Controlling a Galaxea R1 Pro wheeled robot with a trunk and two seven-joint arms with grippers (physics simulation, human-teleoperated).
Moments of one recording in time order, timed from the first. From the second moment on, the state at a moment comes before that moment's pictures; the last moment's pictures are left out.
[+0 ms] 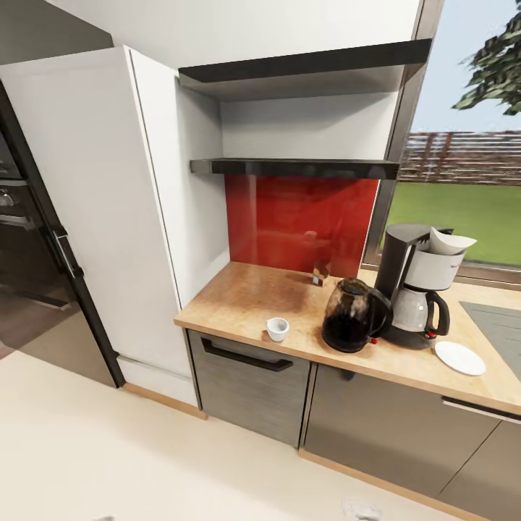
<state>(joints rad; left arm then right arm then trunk) -0.21 0.16 0.16 -0.35 0.03 -0.20 0.15 -0.47 0.10 0.37 -0.03 -0.42 -0.02 -0.30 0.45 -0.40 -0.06</state>
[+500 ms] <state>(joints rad) -0.73 0.19 0.14 -0.46 -0.09 0.26 -0.18 -0.47 0.04 0.37 -0.03 -0.46 0.03 -0.14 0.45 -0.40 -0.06</state>
